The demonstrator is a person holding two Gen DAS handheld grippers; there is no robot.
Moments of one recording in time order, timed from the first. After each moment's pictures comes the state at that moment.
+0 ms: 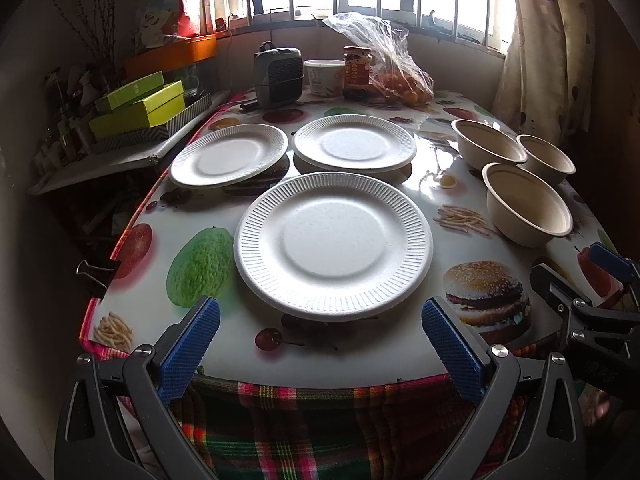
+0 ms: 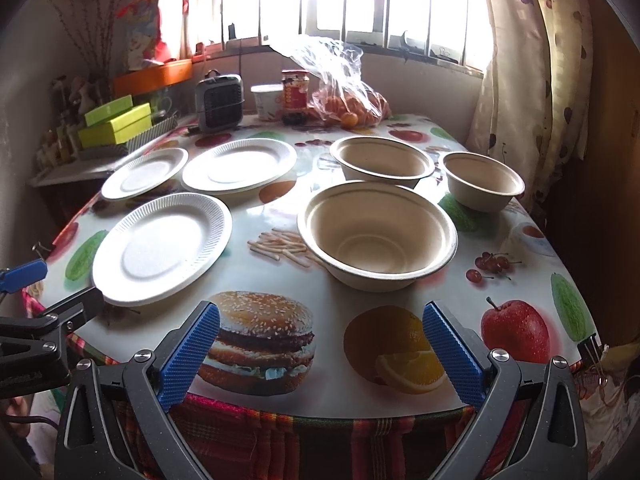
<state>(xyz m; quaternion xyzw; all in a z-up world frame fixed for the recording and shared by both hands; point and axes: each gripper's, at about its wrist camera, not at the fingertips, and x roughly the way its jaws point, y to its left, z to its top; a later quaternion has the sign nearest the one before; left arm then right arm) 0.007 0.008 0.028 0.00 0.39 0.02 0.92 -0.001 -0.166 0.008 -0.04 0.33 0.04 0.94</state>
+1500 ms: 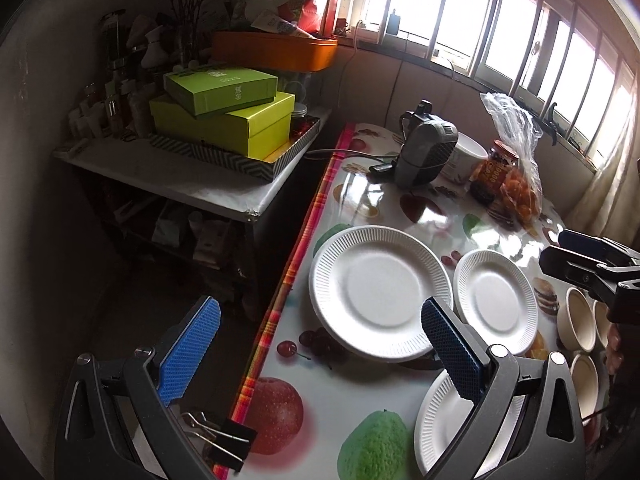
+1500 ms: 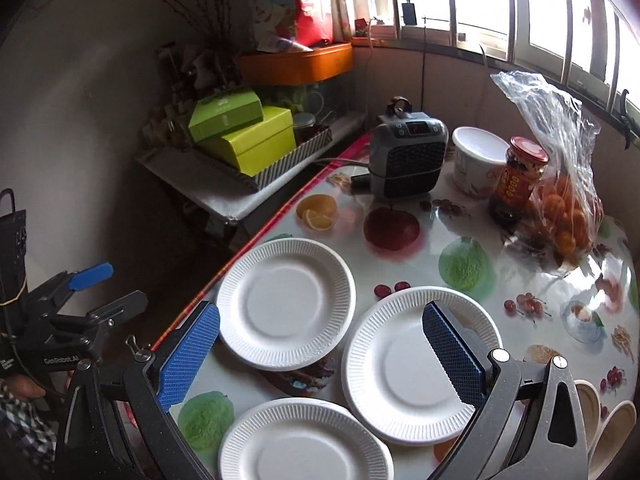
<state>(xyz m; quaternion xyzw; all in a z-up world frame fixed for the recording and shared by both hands) 0.149 0.223 0.097 -0.12 0.39 0.10 0.91 0.249 0.031 0.113 -0.08 0.41 0.31 0.85</state>
